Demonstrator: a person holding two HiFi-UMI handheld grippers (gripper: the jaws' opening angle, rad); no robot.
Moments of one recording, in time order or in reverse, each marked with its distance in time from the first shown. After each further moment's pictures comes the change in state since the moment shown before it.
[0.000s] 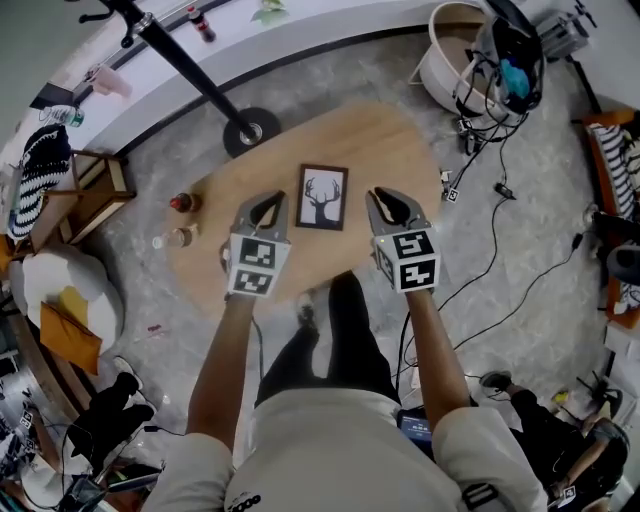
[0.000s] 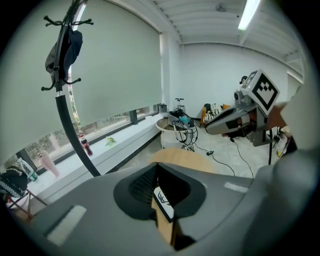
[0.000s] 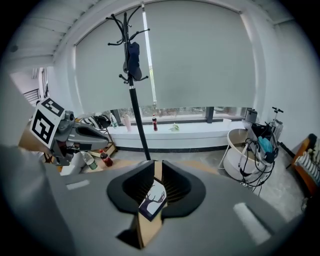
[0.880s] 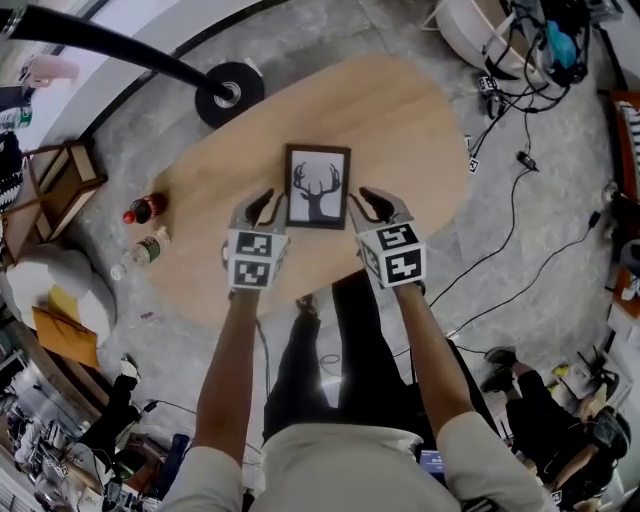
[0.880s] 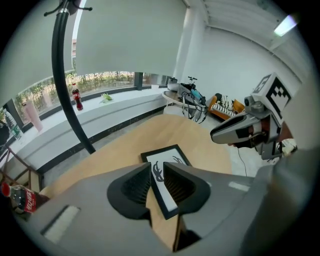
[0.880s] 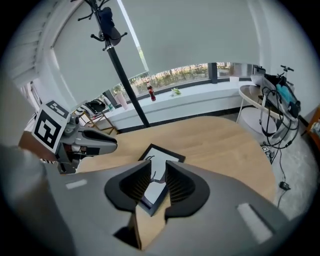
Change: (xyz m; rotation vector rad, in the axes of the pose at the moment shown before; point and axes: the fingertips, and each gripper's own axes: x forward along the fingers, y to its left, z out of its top) left arm 0.163 0.008 -0.166 -0.216 0.256 -0.049; right arm 0.170 -0.024 -0.151 0.151 0.247 0.111
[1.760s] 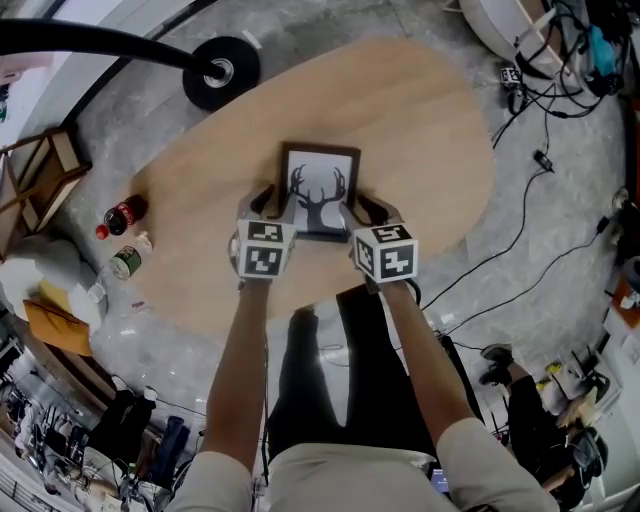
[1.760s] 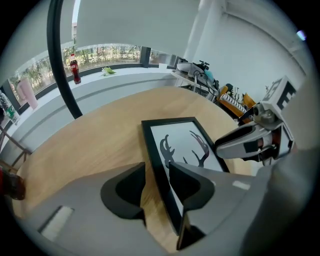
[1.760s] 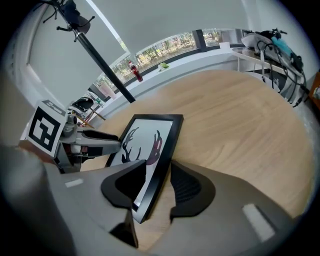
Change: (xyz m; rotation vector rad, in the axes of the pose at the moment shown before) left arm 0.101 0.015 -0.070 -0.088 0.182 0.014; right arm 0.102 -0.027 -0.085 0.212 0.168 0.041
